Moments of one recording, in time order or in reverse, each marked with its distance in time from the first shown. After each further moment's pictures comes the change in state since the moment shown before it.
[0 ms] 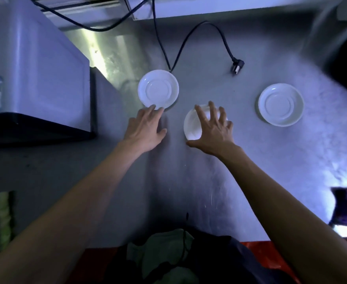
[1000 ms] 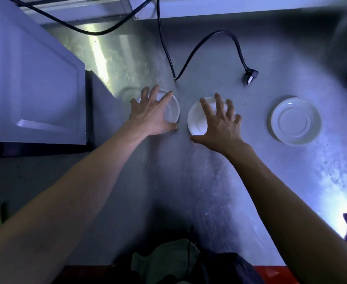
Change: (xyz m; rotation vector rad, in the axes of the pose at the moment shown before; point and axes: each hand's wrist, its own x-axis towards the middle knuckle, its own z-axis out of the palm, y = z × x) left_hand 0.102 -0.014 -0.012 0.068 -0.072 -0.030; right_hand 0.066 0.001 -0.024 -0.033 -0.019 -0.028
